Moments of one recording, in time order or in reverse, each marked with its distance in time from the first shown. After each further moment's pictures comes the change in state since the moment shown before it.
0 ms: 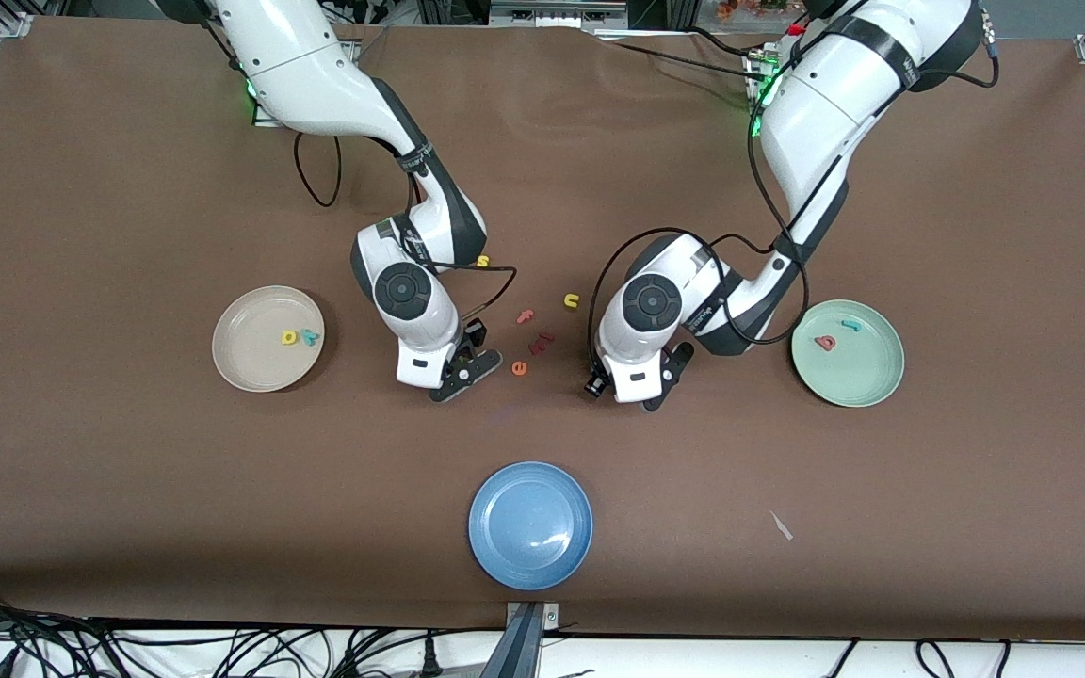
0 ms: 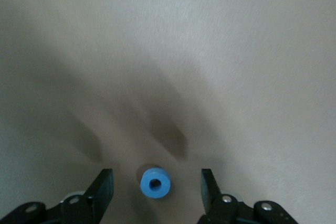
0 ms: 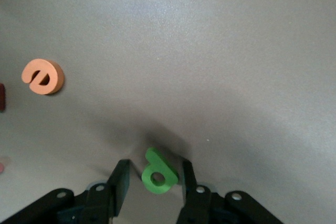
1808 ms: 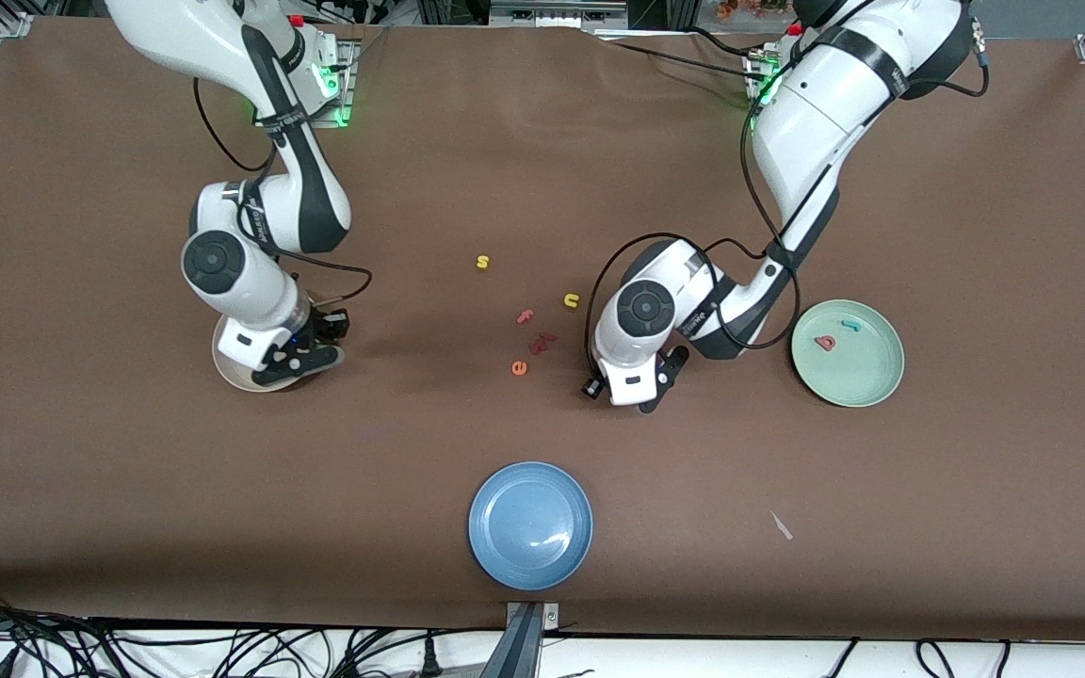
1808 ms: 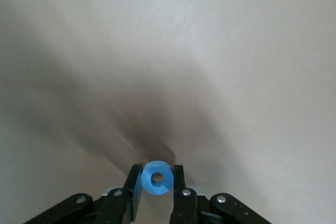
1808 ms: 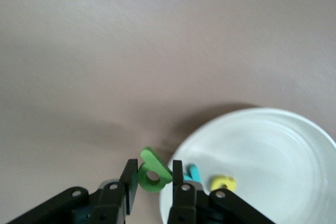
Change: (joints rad) left arm 0.006 0.014 0.014 0.040 0.000 0.001 0.019; right arm -0.055 -0.365 -0.246 -0.451 0.007 0.037 -0.025
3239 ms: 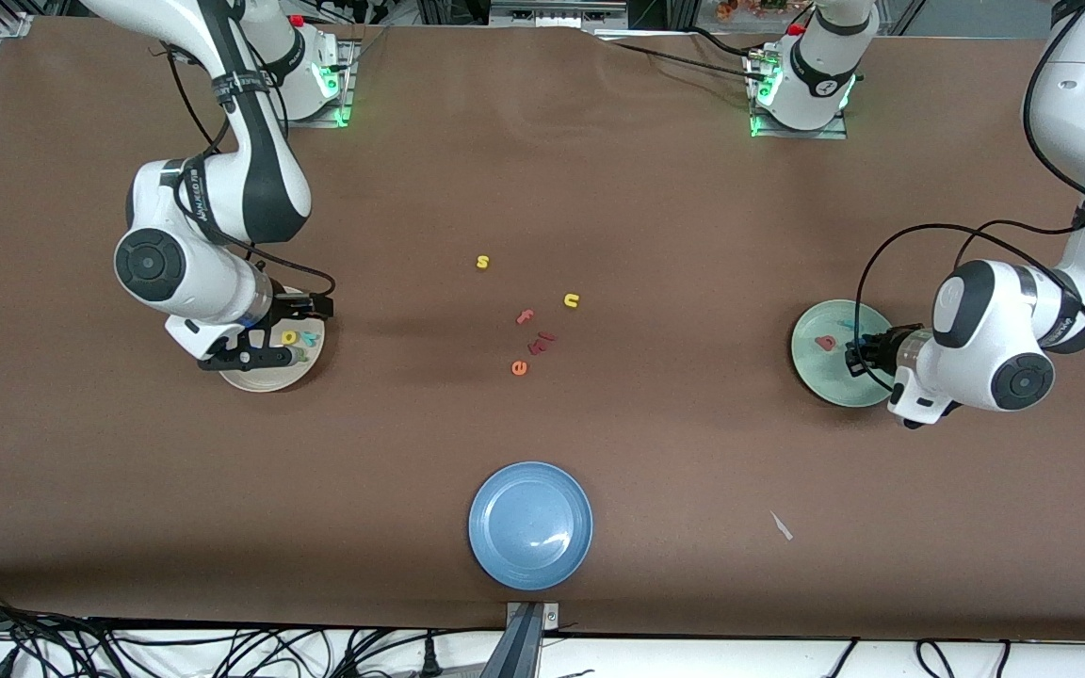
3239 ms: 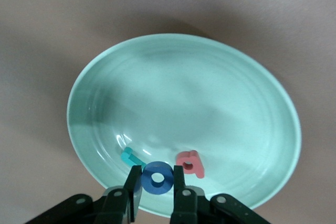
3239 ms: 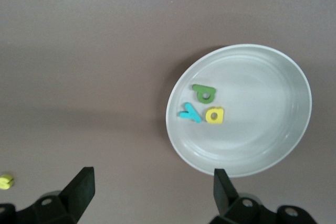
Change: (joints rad) left arm 0.708 -0.241 -0.058 -0.307 -0.033 -0.405 1.073; right arm 0.023 -0.044 -0.061 0.222 0.003 -0.455 0.256
